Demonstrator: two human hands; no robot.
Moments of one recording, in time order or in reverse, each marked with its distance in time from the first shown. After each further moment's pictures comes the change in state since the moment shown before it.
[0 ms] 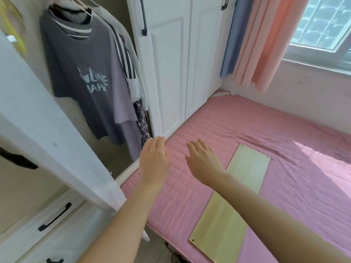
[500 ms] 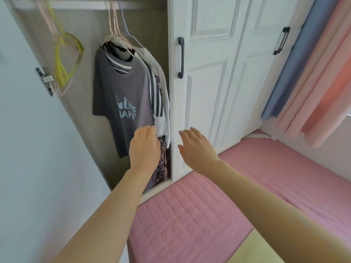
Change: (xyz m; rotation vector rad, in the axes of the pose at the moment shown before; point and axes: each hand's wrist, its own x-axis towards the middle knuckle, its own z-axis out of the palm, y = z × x) left_hand 0.176 -0.032 -0.035 0.175 0.245 -0.228; right_hand 0.214 0.009 -0.073 -0.017 0.164 -0.390
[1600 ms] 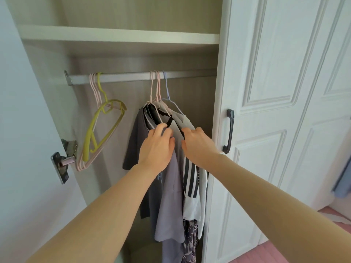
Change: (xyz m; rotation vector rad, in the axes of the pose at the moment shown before) left_hand 0.246 -0.064 -0.020 0.178 0.196 0.167; right_hand 0.281 0.000 -0.047 0.143 0.186 -0.111
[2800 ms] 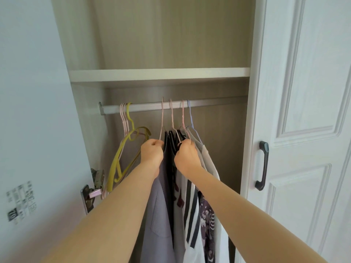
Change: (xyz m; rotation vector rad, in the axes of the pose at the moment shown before) left_hand 0.062 -0.051 -0.043 -0.916 0.211 -0.886; right_hand 0.090 -0.076 0.027 0.540 0.027 0.231
